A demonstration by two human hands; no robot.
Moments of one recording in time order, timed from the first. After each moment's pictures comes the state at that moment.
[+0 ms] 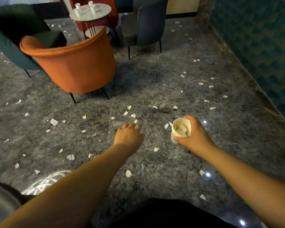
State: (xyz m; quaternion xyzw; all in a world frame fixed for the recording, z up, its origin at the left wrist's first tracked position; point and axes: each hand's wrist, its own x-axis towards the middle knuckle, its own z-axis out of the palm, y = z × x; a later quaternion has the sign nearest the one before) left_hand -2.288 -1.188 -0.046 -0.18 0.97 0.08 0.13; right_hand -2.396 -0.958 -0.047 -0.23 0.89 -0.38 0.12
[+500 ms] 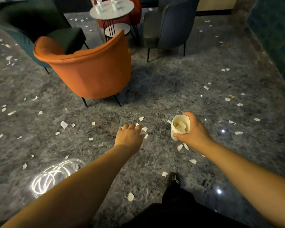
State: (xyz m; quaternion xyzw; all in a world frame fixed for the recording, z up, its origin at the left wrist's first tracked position) left_hand -2.462 -1.317 -0.061 -0.27 0.95 0.08 0.14; right_hand -2.615 -1.119 -0.066 -0.29 0.87 -0.36 0.16
